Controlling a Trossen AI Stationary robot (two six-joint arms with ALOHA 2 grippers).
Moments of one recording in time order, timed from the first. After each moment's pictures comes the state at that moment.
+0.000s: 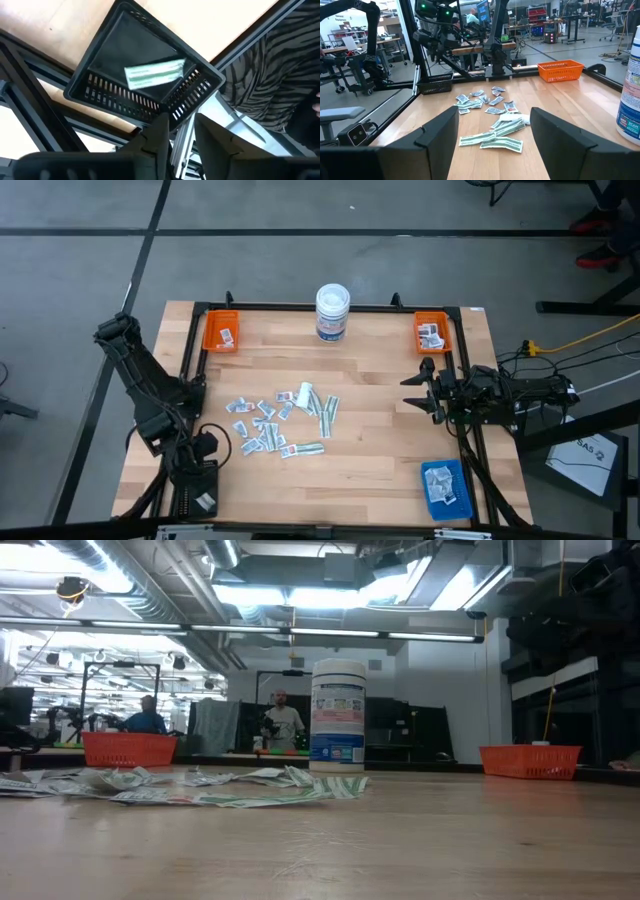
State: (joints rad) left arm -0.98 1.20 0.93 -0.88 0.20 -1.85; right arm 0.06 0.01 0.01 0.02 0.00 0.12
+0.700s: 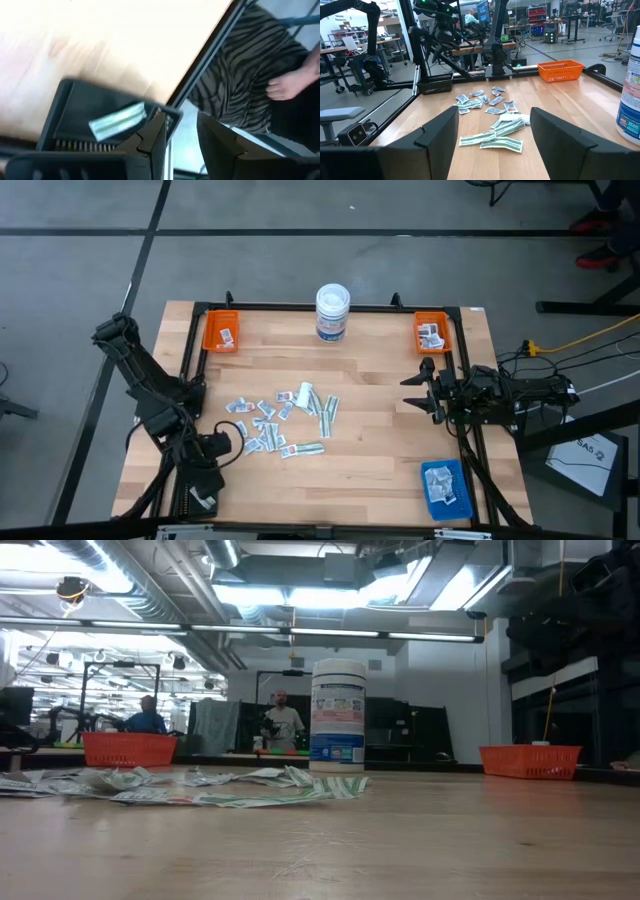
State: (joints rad) left arm -0.90 1.20 0.93 -0.75 0.06 -1.58; right arm 0.06 0.01 0.01 0.02 0.00 0.12
